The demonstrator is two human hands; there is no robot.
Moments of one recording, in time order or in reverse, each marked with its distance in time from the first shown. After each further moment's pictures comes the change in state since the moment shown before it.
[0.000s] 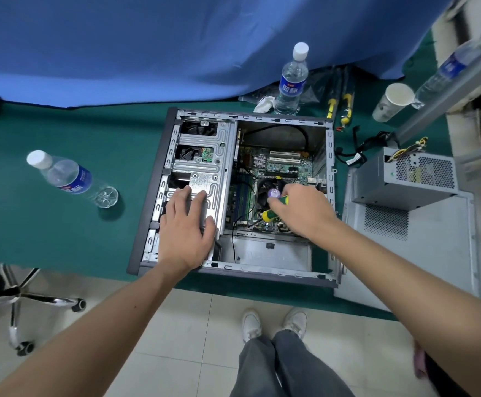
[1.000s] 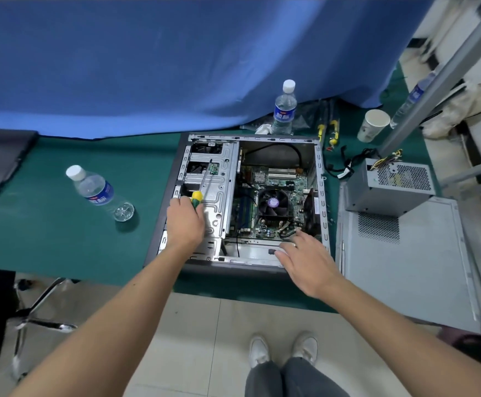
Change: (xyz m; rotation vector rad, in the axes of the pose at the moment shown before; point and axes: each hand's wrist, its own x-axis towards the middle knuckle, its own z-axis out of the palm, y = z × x) left_hand 0.012 0.021 -0.044 -0.118 0.034 -0.306; right_hand -0.092 0.042 0.060 -0.280 -0.067 -0.153
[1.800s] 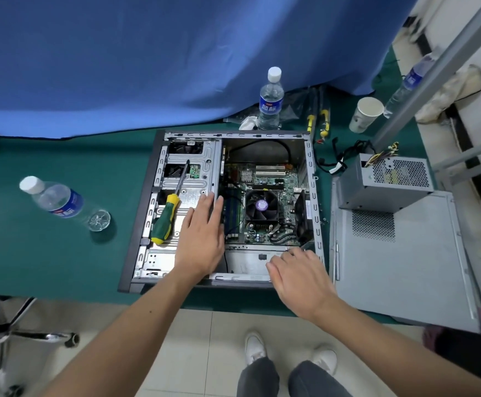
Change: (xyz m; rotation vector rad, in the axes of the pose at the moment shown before) left_hand -0.006 0.012 0.060 0.215 -0.061 0.587; right_hand 0.003 0.000 0.013 -0.152 0.141 -0.022
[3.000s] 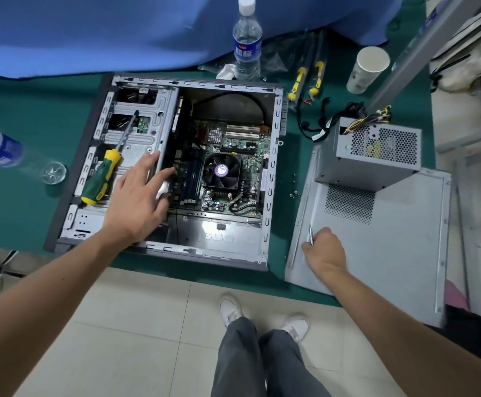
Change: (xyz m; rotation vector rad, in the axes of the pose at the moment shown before) left_hand 0.004 -0.006 0.003 0.081 -0.048 -0.075; right_hand 0.004 0.153 0.088 0.591 -0.181 0.742
